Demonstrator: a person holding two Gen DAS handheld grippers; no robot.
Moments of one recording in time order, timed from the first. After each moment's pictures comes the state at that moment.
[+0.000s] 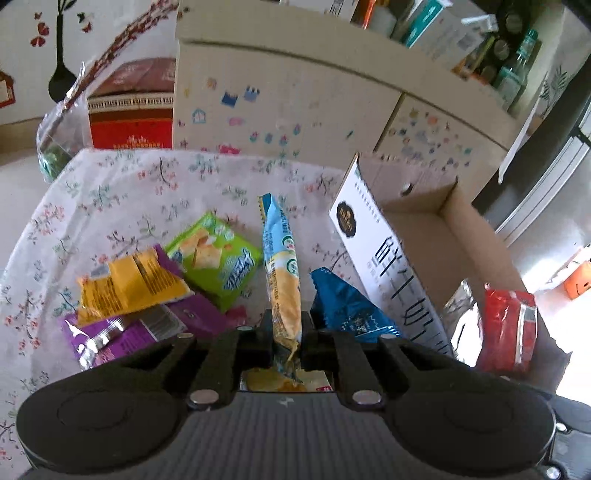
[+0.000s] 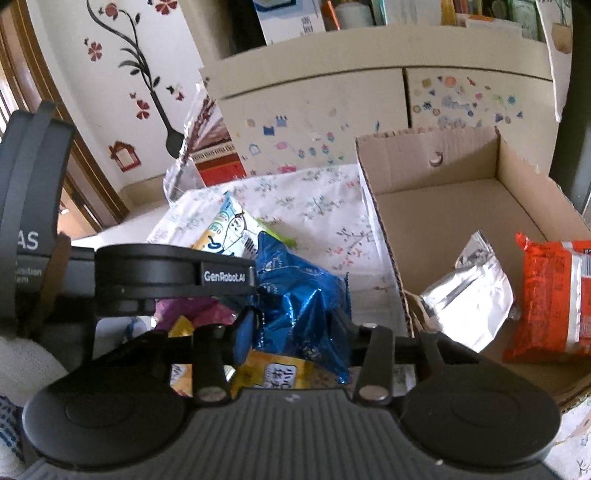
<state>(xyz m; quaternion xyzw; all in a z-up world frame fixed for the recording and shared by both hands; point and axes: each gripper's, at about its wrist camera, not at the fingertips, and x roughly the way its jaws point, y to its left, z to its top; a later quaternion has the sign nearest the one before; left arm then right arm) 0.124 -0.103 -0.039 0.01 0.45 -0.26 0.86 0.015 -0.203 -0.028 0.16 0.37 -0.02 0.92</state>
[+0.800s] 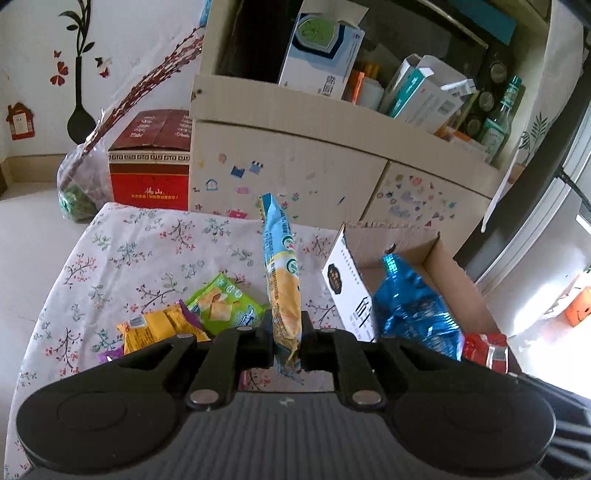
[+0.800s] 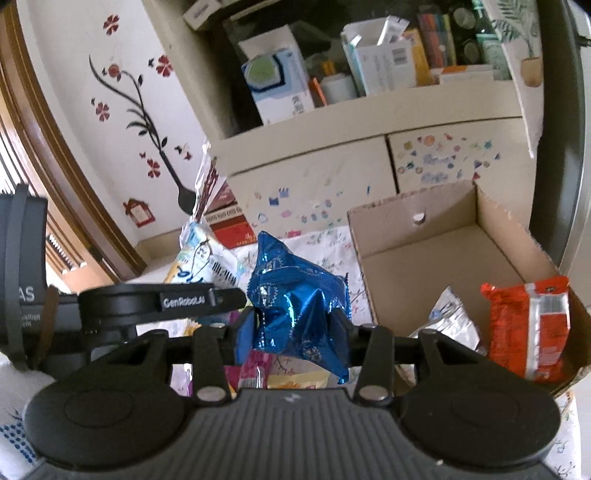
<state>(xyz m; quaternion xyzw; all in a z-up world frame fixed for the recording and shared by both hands) 0.110 -0.095 0.018 -0.01 0.39 -0.25 0.89 -0.011 -0.229 0.029 0.20 0.29 -0.03 0.93</state>
